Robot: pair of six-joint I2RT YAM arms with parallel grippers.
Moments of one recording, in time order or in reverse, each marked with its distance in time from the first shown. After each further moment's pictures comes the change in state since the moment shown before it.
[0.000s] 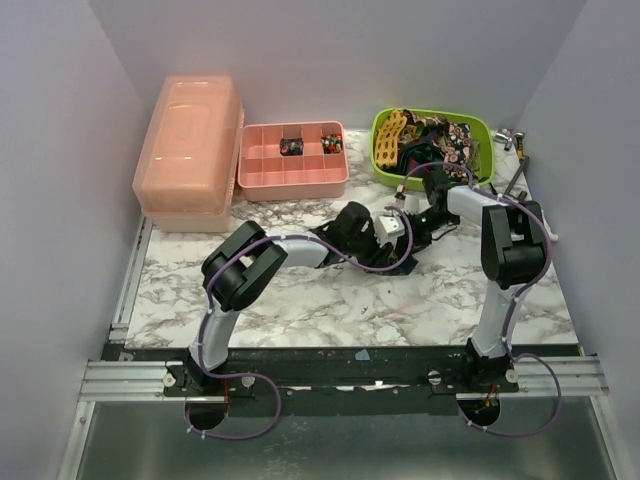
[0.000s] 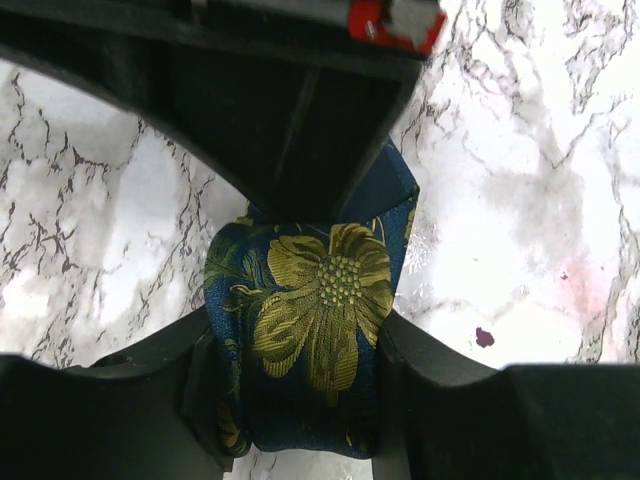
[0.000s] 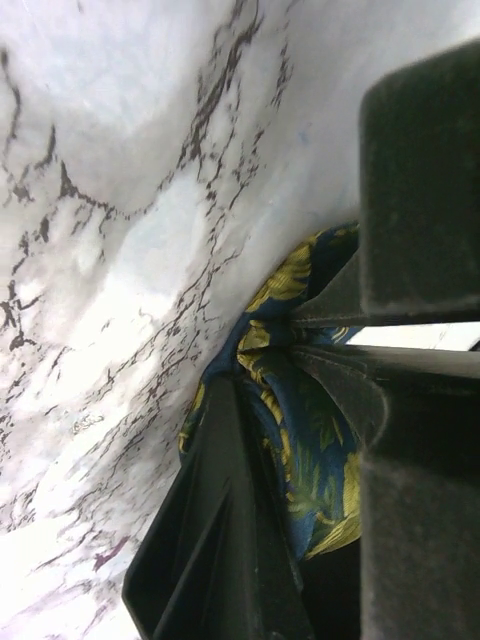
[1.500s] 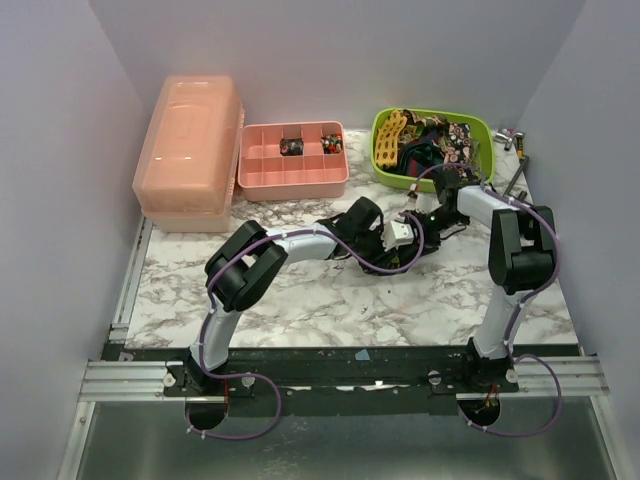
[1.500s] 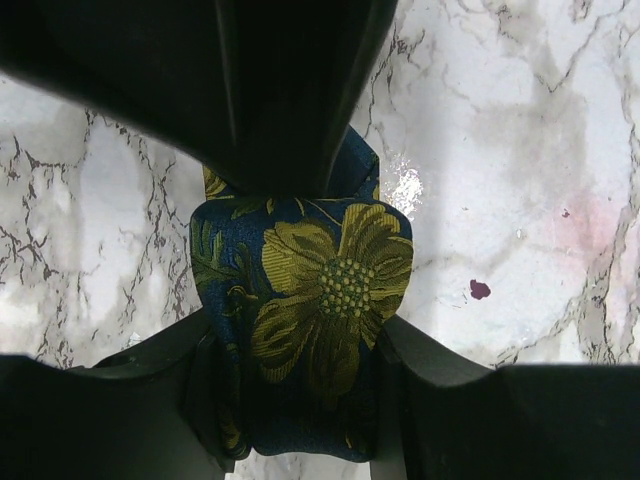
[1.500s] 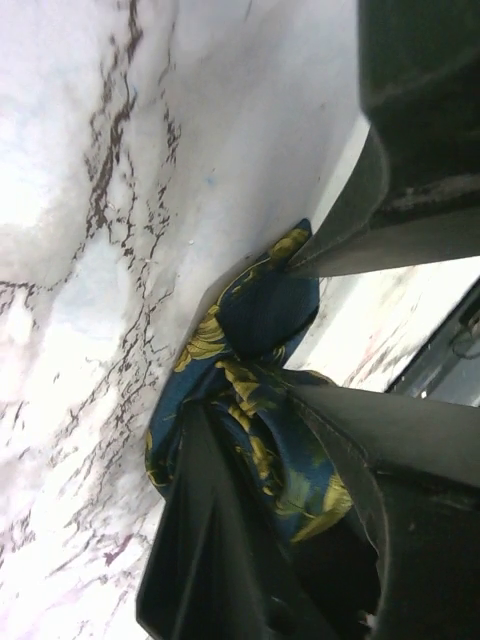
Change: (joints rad) left arm -0.020 0.008 0.143 -0.344 -0.024 0.219; right arm -0.037 -0.041 -0.013 -0.051 0.033 0.109
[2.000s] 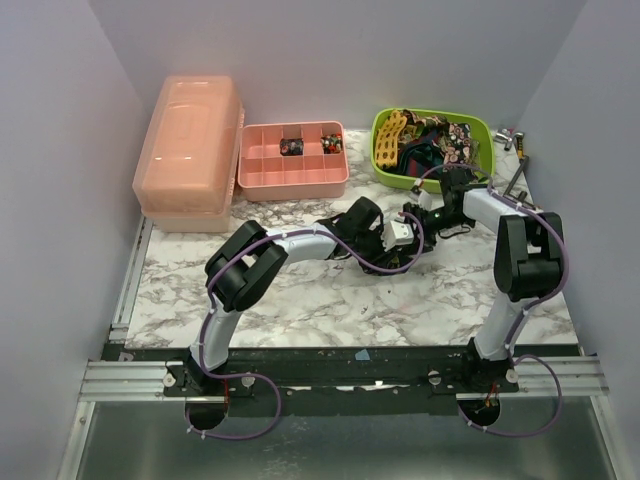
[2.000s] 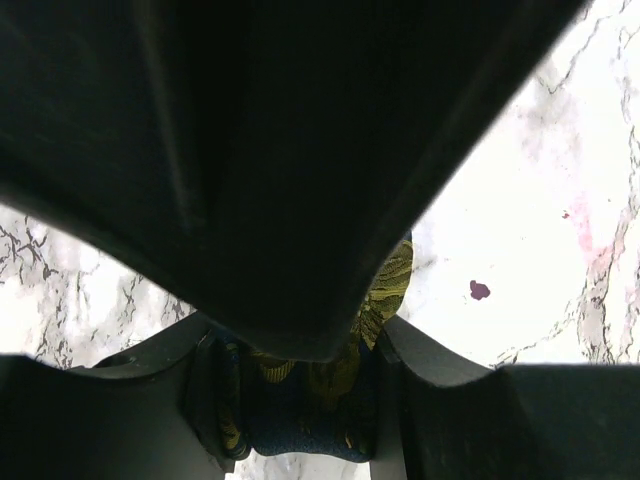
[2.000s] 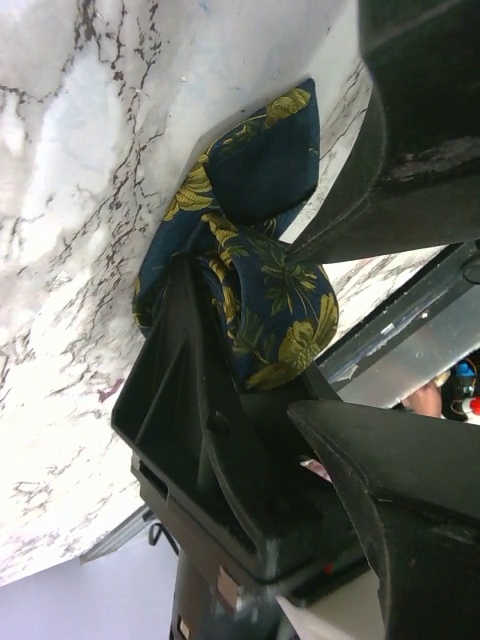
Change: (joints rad) left arm 0.000 0.001 0.000 0.000 0.002 -0.006; right arm -0.024 -0.092 -0.039 0.037 -0.248 0.090
